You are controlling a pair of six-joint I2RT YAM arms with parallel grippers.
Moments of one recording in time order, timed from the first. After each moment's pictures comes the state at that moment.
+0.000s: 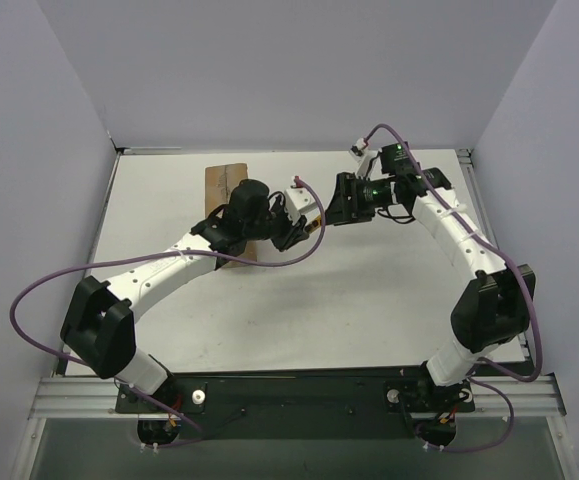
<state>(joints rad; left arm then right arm) -0.69 1.53 1.19 -0.11 0.36 0.23 0.29 1.64 1.48 -0.73 -0.69 0.19</state>
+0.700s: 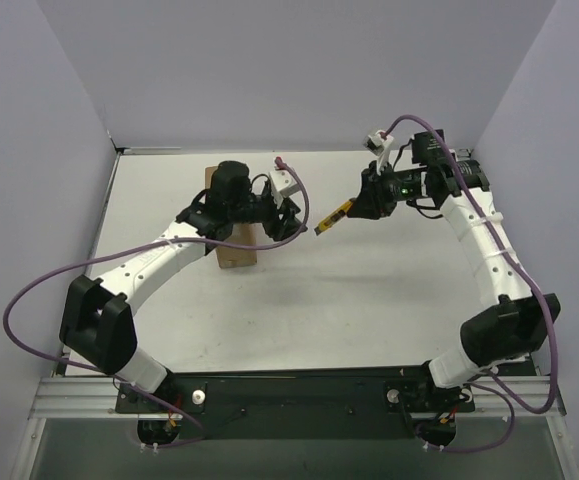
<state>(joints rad) -0.58 1.55 1.26 -0.12 0.61 0.21 0.20 1.56 1.61 -0.93 -0.80 -0.34</state>
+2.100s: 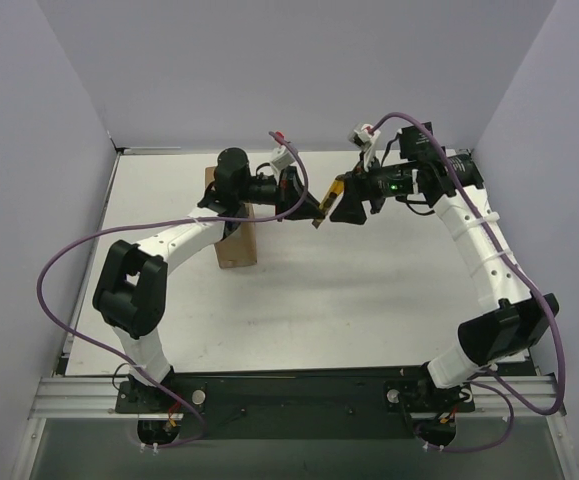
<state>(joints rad) -0.51 1.80 1.34 0.56 1.18 -0.42 0.29 1.55 1.71 -0.97 -0.78 -0.35</state>
